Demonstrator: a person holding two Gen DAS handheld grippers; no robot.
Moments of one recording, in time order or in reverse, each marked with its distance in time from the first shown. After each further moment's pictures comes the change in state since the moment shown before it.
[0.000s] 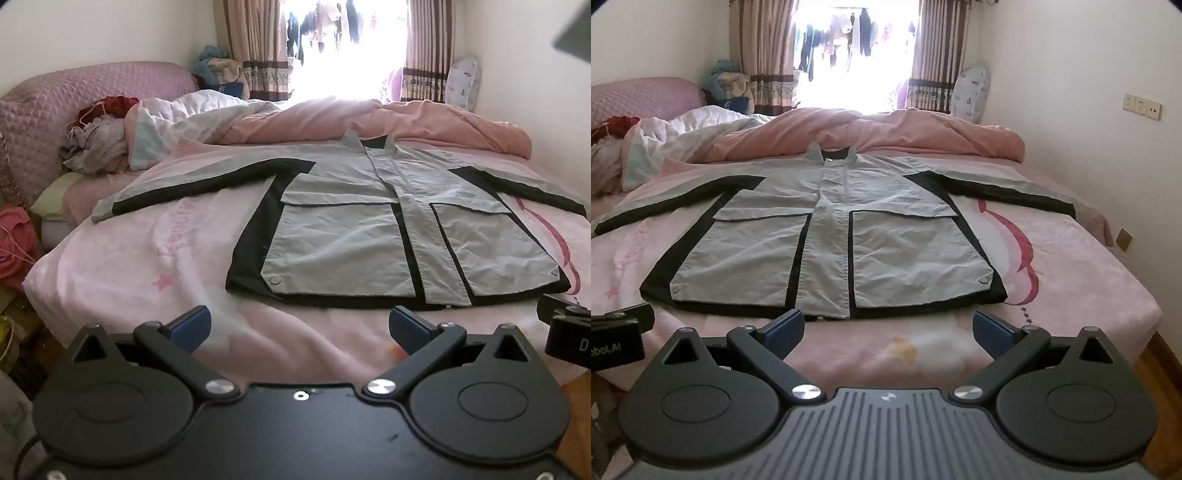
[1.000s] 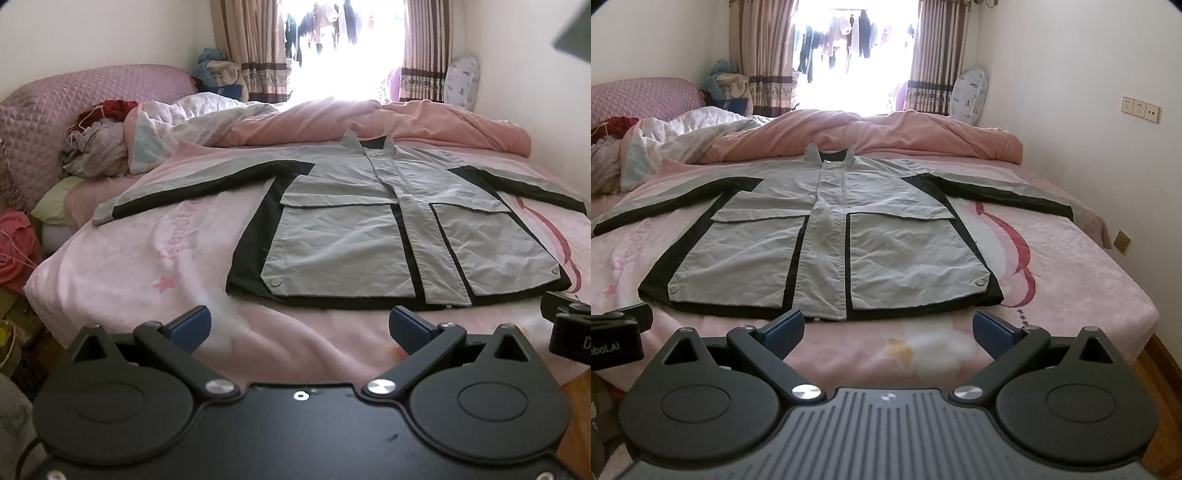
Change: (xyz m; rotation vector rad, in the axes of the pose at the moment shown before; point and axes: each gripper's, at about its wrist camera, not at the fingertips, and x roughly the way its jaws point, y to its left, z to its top) left arm -0.001 0.002 0.000 -0.004 -0.006 -0.009; right arm -0.002 -0.003 0.002 0.003 0.000 0.000
